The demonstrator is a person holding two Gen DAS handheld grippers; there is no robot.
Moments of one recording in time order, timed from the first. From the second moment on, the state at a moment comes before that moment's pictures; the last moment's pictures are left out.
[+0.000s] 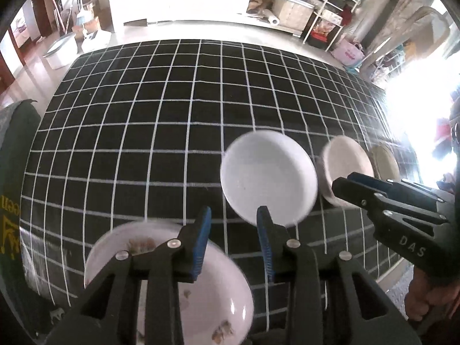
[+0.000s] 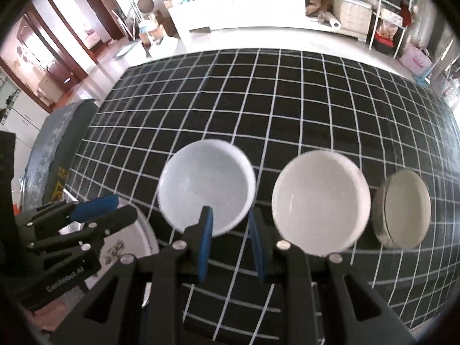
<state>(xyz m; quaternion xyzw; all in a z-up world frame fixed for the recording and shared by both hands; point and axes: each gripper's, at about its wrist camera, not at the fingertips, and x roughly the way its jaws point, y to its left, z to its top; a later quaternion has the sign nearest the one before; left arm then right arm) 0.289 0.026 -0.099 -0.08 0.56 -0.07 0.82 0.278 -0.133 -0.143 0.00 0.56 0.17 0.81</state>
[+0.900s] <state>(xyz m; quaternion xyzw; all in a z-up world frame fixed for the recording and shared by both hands) 0.312 0.017 -0.148 -0.06 0.59 -0.08 0.80 0.303 -0.126 -0.201 -0.02 0.61 0.13 0.78</state>
